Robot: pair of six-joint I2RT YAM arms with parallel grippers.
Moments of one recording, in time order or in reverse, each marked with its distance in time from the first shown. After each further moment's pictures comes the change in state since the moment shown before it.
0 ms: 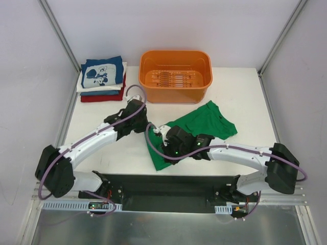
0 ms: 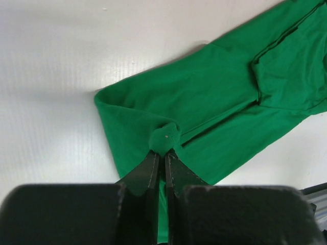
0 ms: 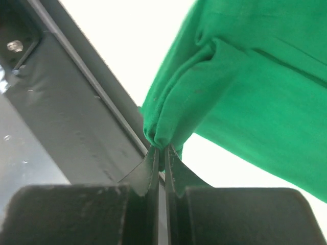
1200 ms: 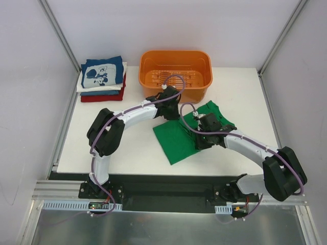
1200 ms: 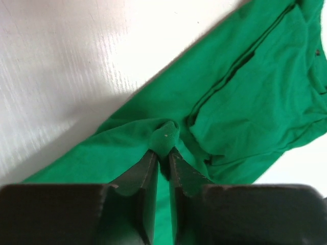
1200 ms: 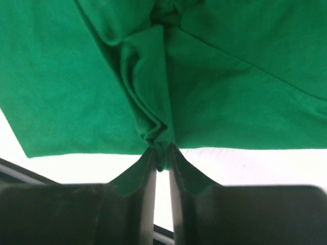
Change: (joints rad) left arm -0.094 0.711 0.592 0.039 0.096 0.057; right arm -0.568 -0.091 -0.229 -0.056 0.015 -0.040
